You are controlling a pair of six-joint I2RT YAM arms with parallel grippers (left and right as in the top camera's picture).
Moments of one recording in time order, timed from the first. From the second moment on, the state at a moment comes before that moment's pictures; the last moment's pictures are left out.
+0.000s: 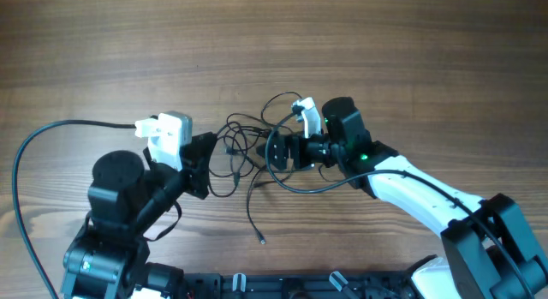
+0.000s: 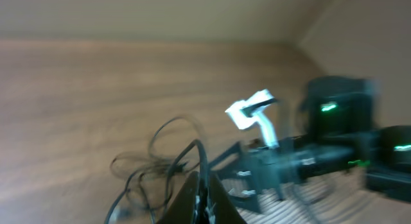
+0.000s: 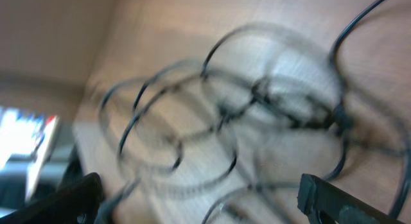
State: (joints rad) left arm -0.24 0.66 0.83 -0.56 0.33 -0.20; right arm 0.54 1.57 0.73 0.17 -0.58 0.53
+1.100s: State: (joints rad) left arm -0.24 0.63 0.92 -0.28 0.08 -0.21; right arm 0.46 1.78 0.73 0.47 -0.32 -0.01
